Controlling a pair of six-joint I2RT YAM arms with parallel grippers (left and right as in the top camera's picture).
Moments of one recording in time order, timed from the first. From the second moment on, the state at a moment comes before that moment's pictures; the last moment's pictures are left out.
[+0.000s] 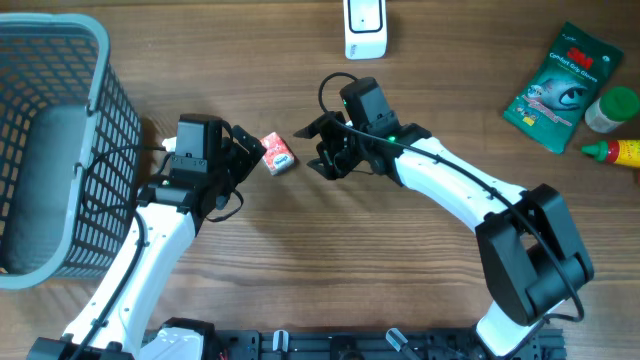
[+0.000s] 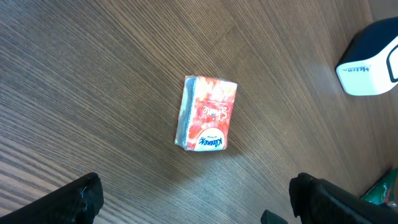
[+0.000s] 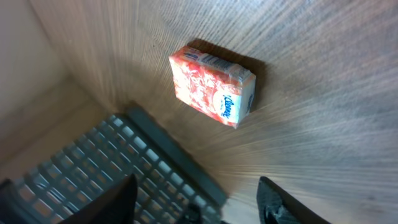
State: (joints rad) left arm -0.17 1.30 0.84 -0.51 0.08 -1.03; right arm 0.55 1.85 1.18 -0.18 -0.51 1.64
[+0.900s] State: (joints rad) left arm -0.17 1.30 0.84 -0.51 0.08 -1.03; right arm 0.64 2.11 1.18 0.07 -0.43 1.73
